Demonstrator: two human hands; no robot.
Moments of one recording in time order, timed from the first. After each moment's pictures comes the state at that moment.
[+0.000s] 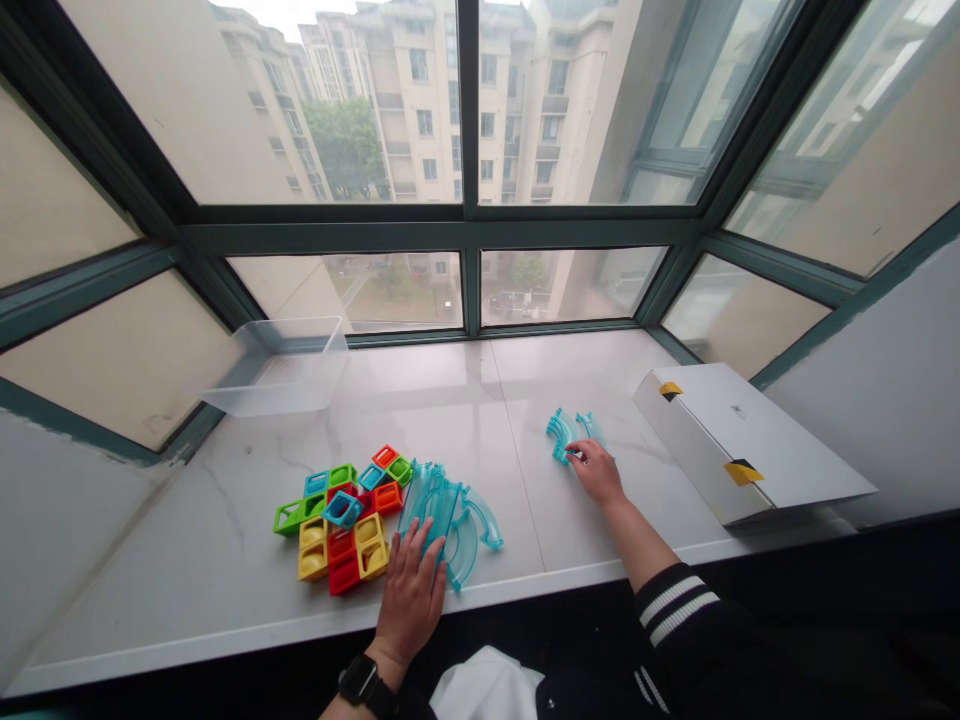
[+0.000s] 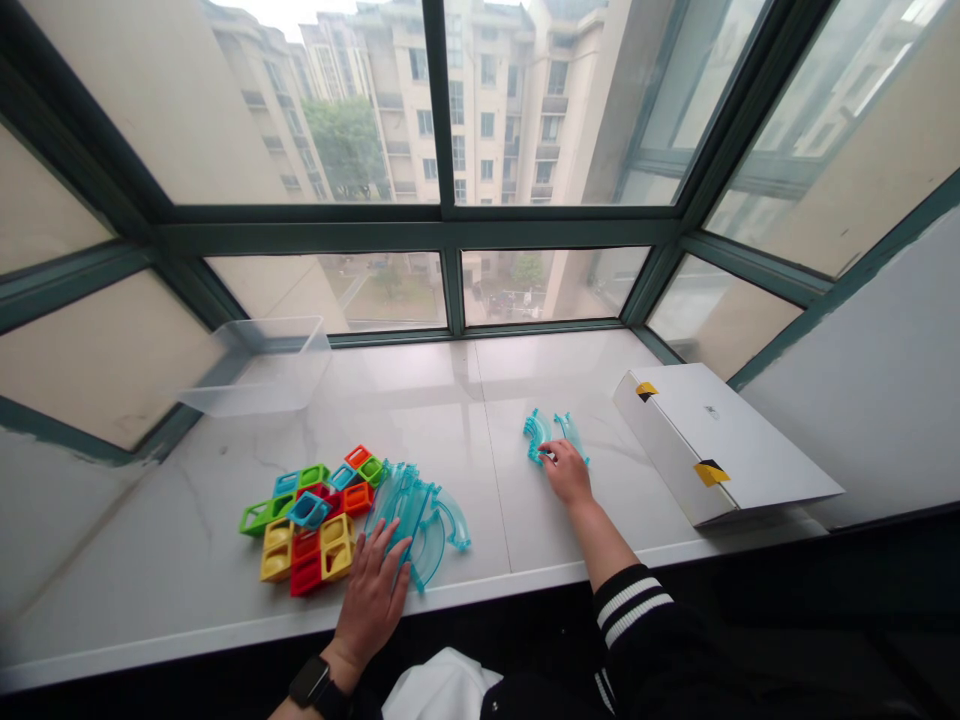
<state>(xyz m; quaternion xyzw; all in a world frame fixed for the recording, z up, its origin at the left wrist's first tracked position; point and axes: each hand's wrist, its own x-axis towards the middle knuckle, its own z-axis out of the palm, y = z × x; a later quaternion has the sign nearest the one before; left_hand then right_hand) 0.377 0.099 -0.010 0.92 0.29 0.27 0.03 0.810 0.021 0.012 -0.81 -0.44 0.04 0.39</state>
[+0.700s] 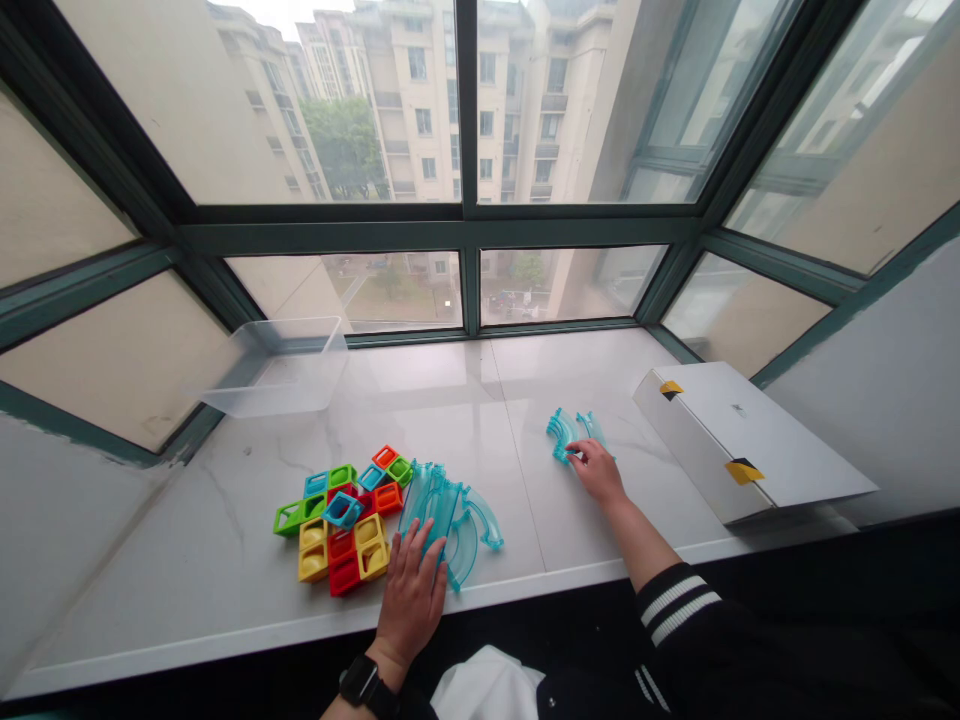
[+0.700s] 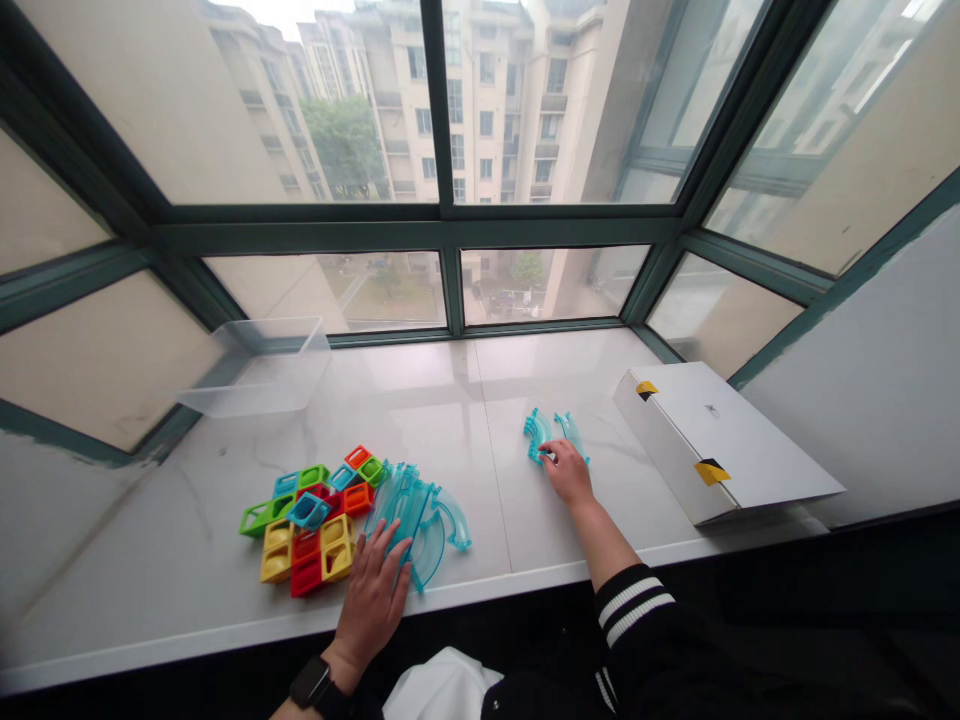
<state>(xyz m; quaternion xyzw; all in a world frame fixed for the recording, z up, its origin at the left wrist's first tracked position) 0.377 0.099 -0.009 0.92 0.29 0.28 0.02 0.812 0.020 0.009 -0.81 -0.45 0.04 0.38</state>
